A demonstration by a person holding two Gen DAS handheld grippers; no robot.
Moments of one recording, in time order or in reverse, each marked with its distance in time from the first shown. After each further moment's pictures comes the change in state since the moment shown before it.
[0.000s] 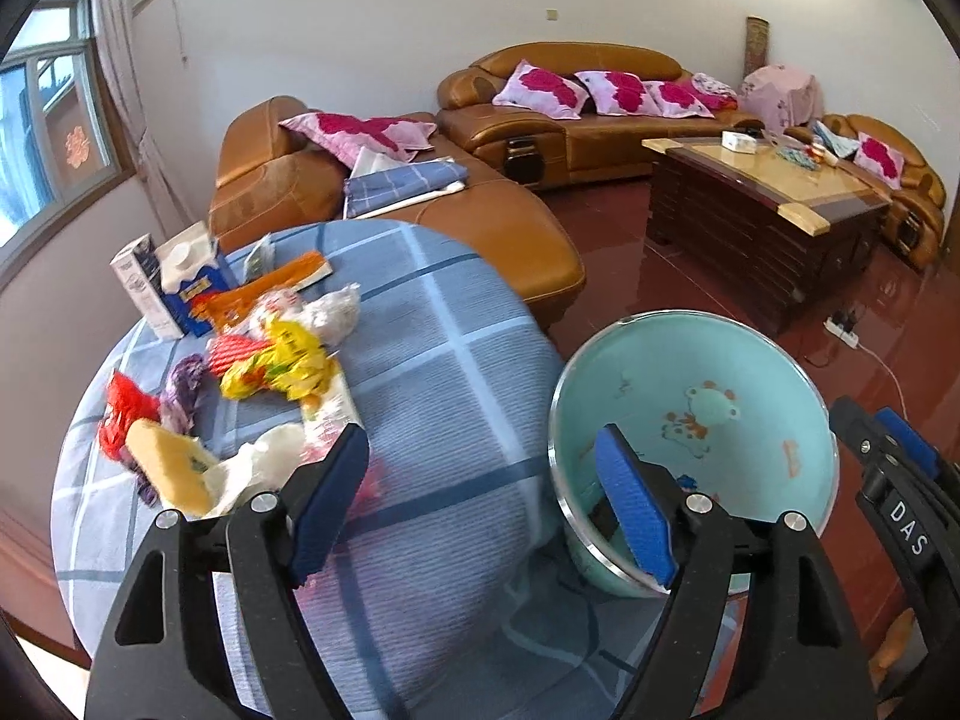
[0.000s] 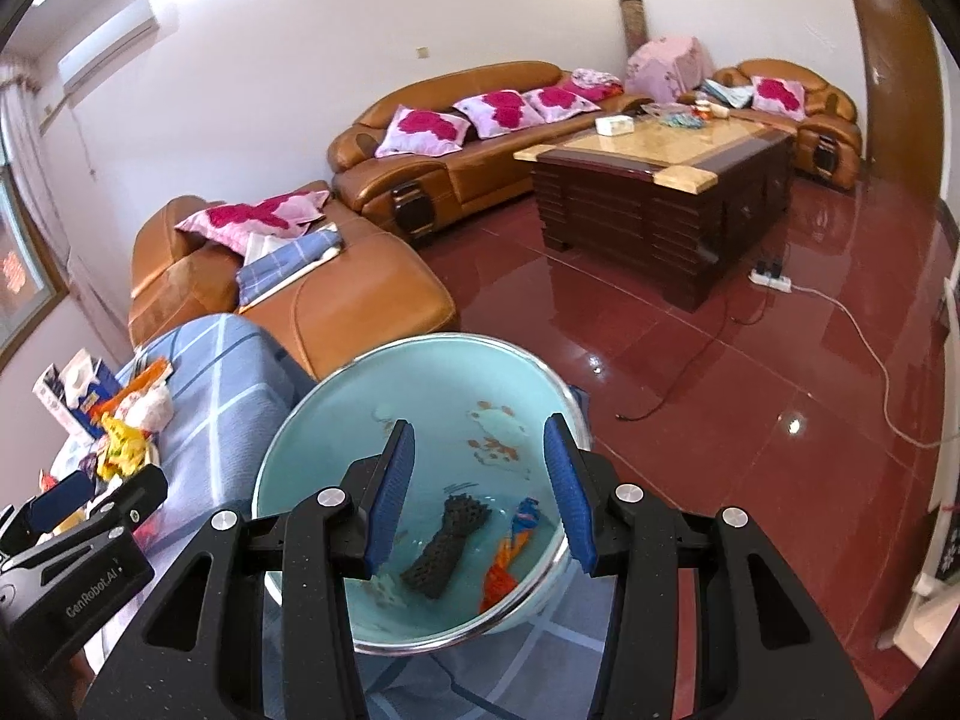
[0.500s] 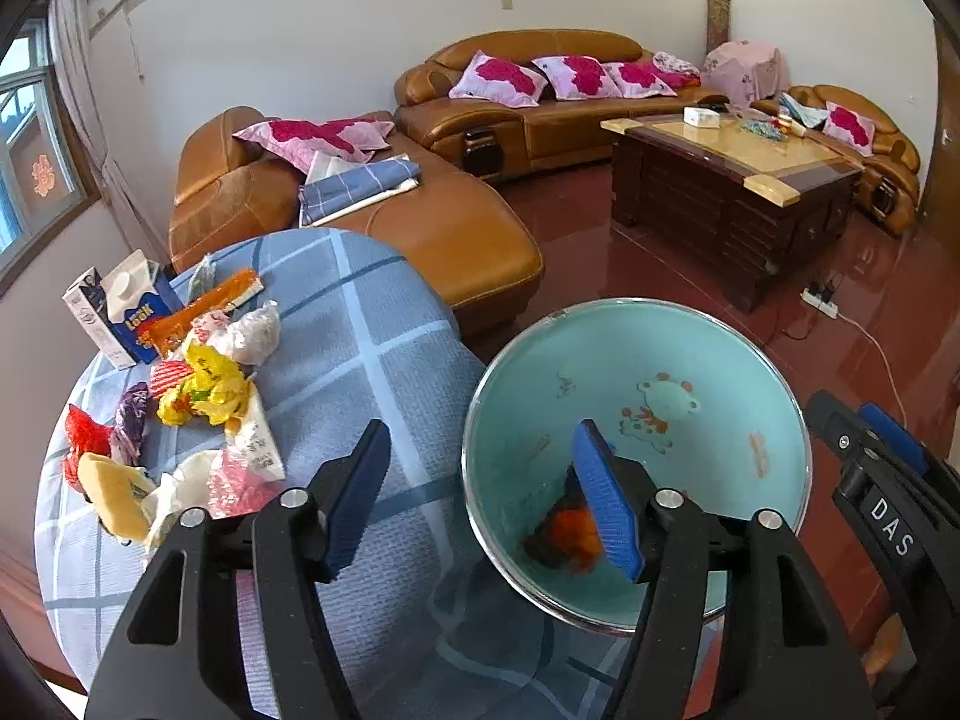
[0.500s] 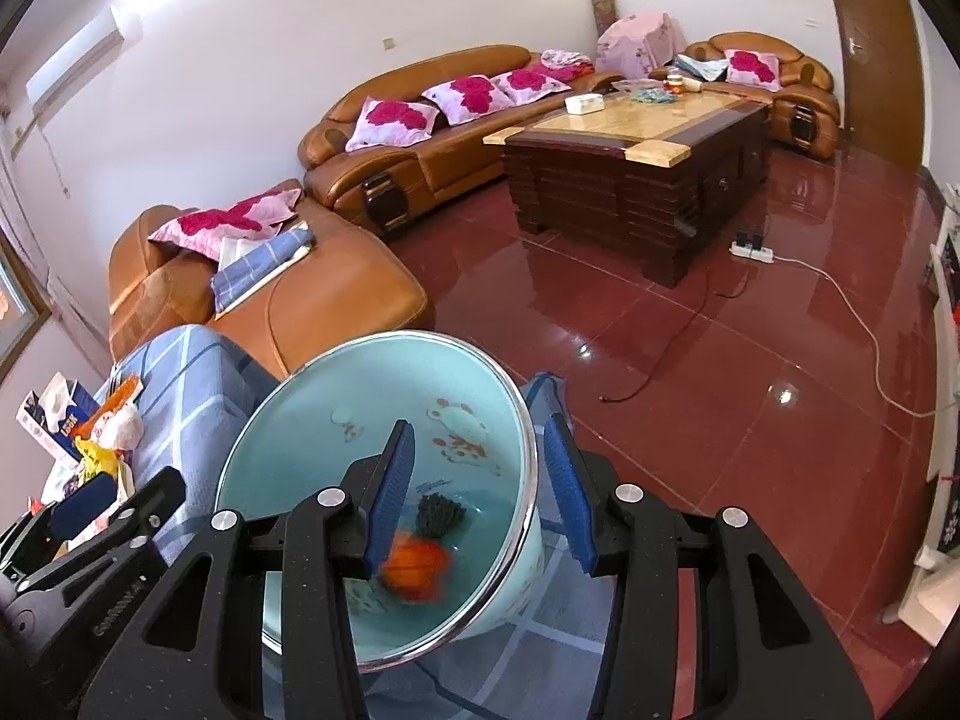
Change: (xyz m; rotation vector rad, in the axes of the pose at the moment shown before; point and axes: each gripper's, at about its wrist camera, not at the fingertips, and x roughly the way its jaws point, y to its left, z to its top) left arm 0.018 -0.049 0.010 0.084 0.012 -0.047; right arm 0.016 -0.031 0.006 0.079 0.035 -0.041
